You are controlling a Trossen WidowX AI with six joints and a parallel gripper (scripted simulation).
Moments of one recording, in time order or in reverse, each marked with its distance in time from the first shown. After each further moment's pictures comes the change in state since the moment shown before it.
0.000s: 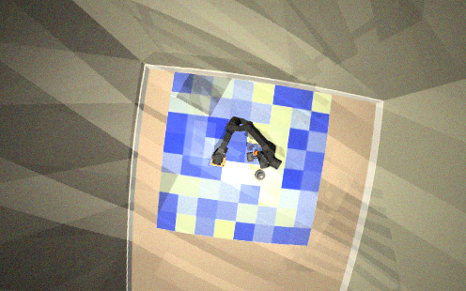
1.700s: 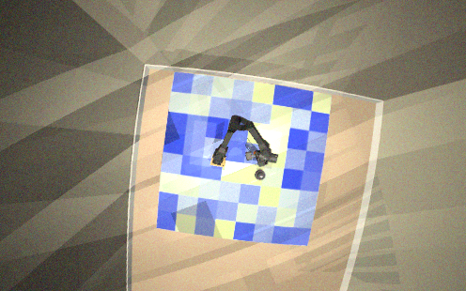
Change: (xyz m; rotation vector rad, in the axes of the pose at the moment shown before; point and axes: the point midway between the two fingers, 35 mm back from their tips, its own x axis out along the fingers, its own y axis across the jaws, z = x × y) arm 0.077 0.000 -0.001 -0.013 -0.005 -0.003
